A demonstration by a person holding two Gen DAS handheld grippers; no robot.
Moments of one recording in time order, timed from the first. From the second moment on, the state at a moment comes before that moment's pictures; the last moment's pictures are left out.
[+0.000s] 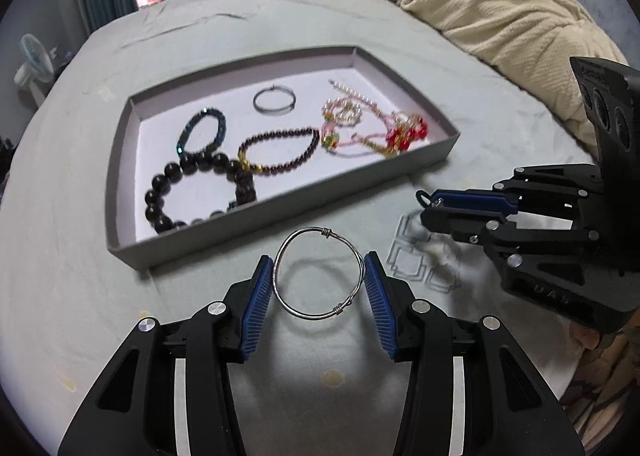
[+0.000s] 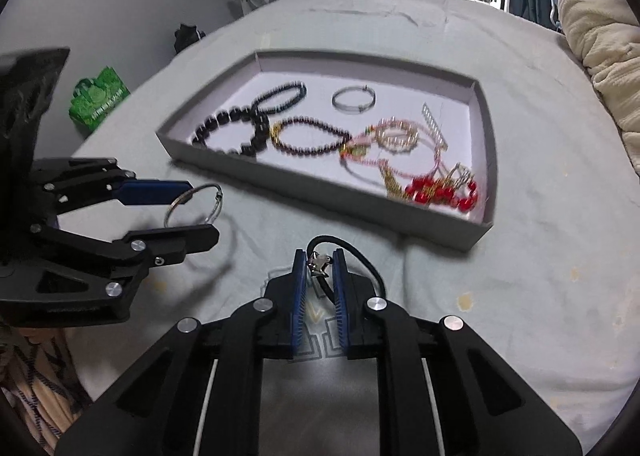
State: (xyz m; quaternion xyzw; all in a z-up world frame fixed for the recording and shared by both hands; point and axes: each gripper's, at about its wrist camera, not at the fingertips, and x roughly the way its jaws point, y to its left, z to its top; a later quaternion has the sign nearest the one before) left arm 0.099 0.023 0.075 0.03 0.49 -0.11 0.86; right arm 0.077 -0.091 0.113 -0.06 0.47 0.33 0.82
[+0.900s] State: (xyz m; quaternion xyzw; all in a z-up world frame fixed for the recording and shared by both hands) left arm 0.163 0.069 0.097 0.01 0.46 -0.05 0.89; right arm 0.128 -0.092 0.160 0.00 0.43 0.32 0.85
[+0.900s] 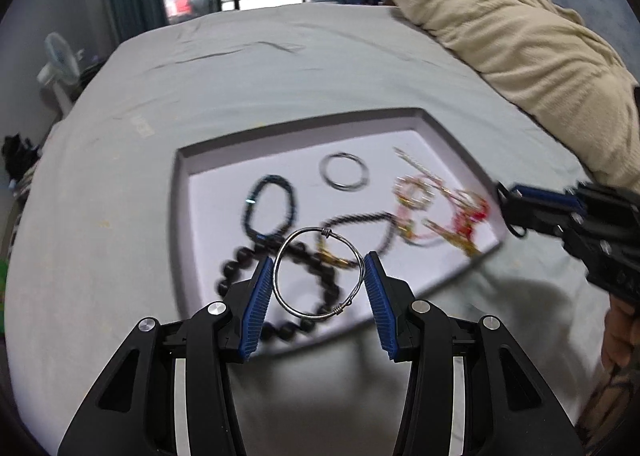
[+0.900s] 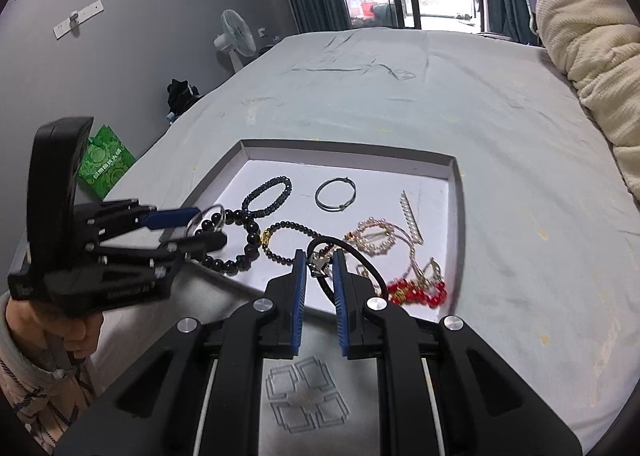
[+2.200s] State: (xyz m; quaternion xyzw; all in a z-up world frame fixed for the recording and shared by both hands) left arm 0.199 0.078 0.096 0.02 0.46 -0.02 0.89; right arm 0.147 -0.078 0.147 -0.01 0.44 0.29 0.85
